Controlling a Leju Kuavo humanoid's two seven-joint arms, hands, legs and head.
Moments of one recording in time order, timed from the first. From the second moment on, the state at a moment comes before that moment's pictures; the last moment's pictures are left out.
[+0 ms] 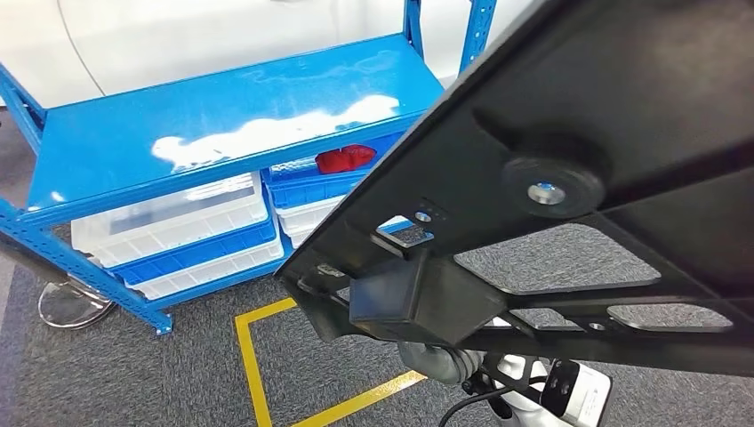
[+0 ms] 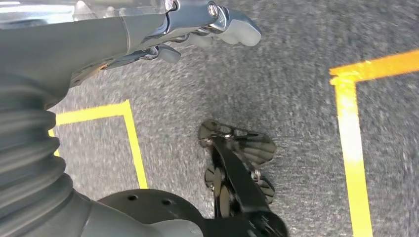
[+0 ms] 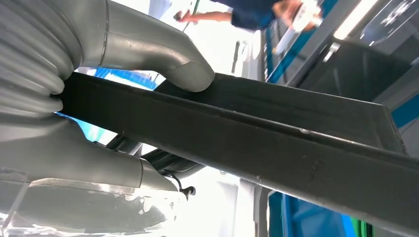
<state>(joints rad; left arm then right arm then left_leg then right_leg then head) -0.07 -0.08 1.30 -0.23 -0.90 0.11 -0.21 -0.25 -0.07 0.55 -1.84 -0.03 0.25 -0.65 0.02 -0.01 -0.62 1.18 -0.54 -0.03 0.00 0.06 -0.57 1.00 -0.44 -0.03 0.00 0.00</state>
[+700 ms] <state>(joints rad) -0.08 -0.04 1.32 -0.23 -0.85 0.08 -0.24 -0.24 -0.06 0.49 -1.84 -0.04 0.30 -0.69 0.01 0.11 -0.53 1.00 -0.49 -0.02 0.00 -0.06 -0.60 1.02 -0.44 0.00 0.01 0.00</state>
